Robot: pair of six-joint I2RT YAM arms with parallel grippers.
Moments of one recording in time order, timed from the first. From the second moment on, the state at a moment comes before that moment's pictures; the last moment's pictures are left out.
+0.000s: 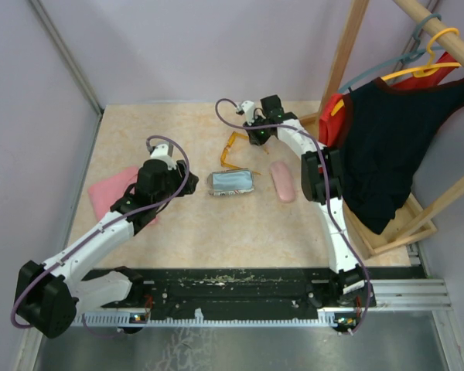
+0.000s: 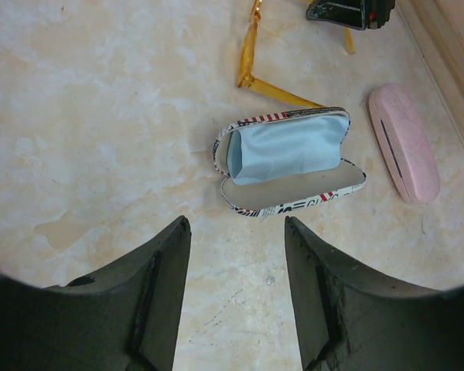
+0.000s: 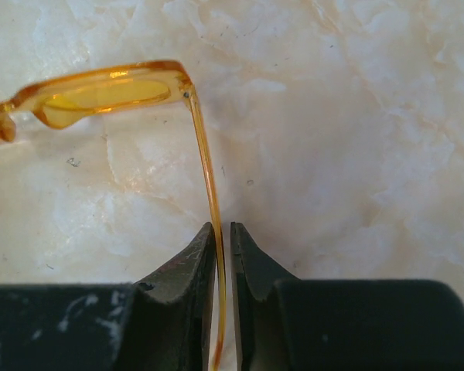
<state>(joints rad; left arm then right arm) -0.52 1.08 0.72 -0.08 -0.16 -0.47 0.34 2.51 2.19 -0.54 -0.39 -0.50</state>
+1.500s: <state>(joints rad) -0.52 0.90 0.71 -0.17 -0.21 -0.48 0.42 1.75 1.47 -0.33 0.16 0.17</state>
